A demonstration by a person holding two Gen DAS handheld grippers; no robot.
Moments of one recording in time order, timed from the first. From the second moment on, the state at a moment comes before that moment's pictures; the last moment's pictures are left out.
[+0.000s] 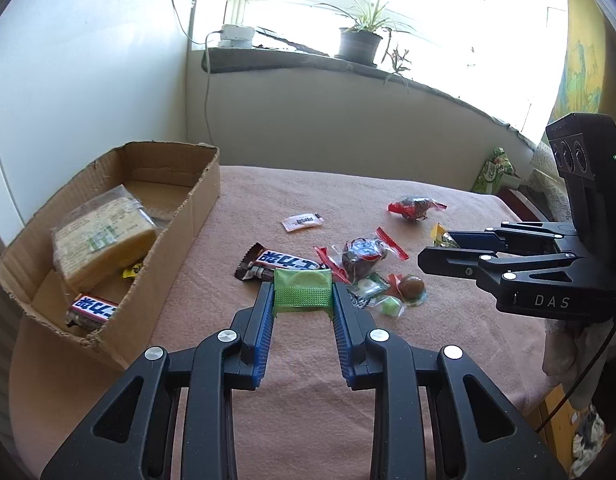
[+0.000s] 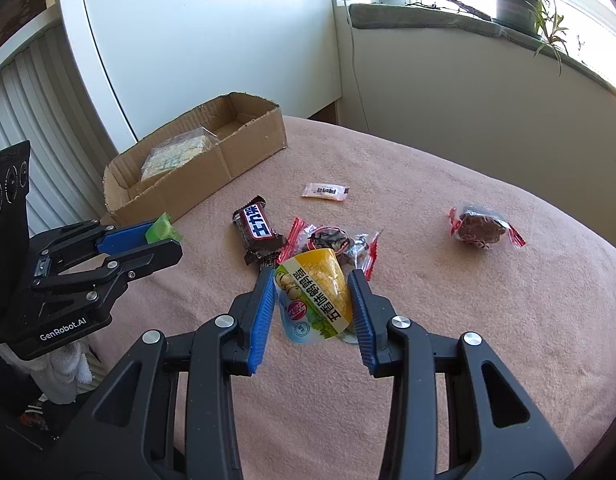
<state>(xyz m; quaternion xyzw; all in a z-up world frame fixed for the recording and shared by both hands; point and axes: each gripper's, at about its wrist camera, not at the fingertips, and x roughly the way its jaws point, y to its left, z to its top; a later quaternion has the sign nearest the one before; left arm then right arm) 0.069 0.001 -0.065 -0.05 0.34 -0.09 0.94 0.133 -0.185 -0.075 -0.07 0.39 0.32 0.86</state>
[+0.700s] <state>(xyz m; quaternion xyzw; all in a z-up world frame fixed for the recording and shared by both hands) 0.064 0.101 -0.054 -0.08 0.32 -0.01 0.94 0.156 -0.066 -0.050 -0.11 0.37 0.38 0.84</state>
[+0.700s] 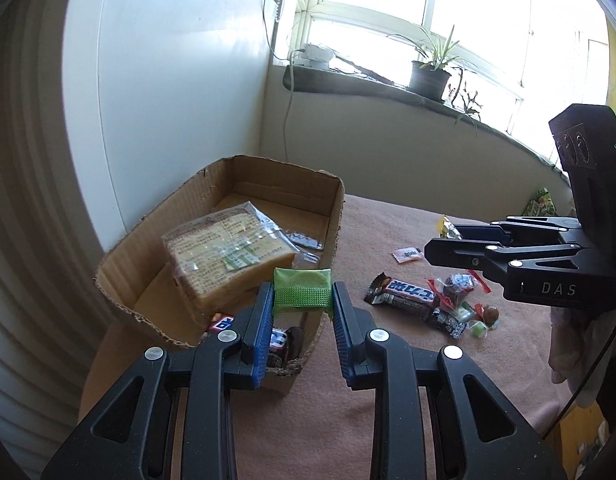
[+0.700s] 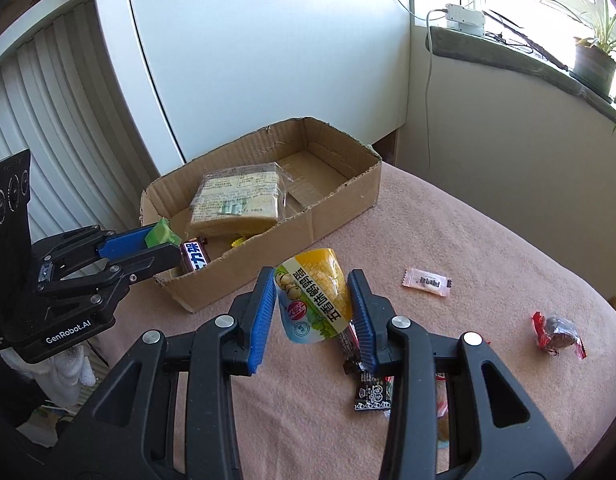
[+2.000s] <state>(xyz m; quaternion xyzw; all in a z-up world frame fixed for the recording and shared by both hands) 0.088 0.135 -0.068 -0.10 0.33 0.01 0.94 0.245 0.063 -0.075 -0.15 0.39 0.39 0.82</state>
